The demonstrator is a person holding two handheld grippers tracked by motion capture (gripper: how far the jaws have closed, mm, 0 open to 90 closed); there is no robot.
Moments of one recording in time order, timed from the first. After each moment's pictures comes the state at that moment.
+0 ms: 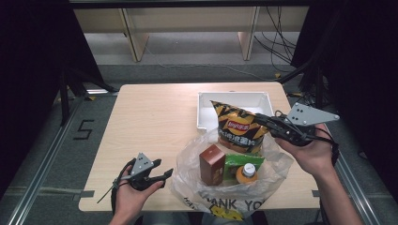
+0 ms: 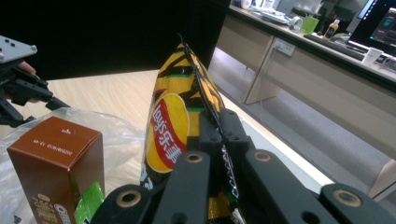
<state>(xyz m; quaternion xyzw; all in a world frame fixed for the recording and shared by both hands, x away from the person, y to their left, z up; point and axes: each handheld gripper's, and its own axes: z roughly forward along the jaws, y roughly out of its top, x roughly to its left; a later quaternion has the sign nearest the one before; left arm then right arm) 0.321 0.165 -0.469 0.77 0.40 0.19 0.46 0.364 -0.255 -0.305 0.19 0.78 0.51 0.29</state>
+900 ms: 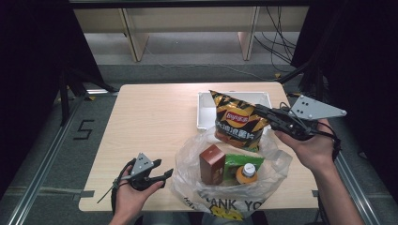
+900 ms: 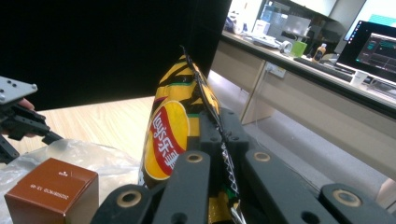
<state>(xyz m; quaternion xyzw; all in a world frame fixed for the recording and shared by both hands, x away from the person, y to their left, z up) 0.321 0.165 -0.470 0.77 0.40 0.18 0.46 0.364 -0.251 -0.287 0.20 0.75 0.55 0.30</state>
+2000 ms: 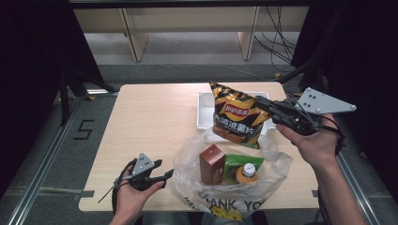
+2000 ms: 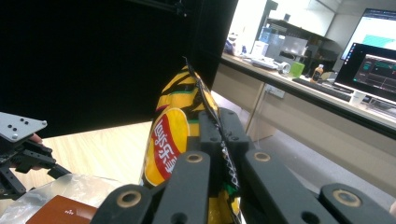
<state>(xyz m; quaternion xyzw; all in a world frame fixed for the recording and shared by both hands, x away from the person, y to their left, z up) 0.322 0.165 -0.472 0.78 0.39 0.18 0.46 0.363 -0.249 -0.266 0.18 0.73 0.58 0.30</state>
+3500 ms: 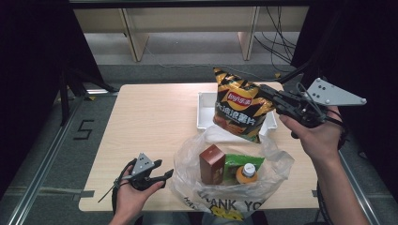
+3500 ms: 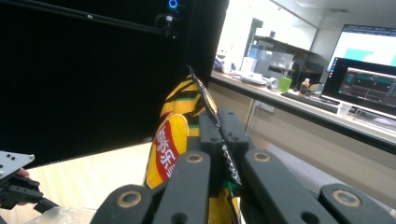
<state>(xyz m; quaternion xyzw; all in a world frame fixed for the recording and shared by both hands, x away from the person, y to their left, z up) 0.323 0.165 -0.473 0.78 0.40 0.18 0.46 0.365 -0.251 -0.250 0.20 0.70 0.62 0.30</state>
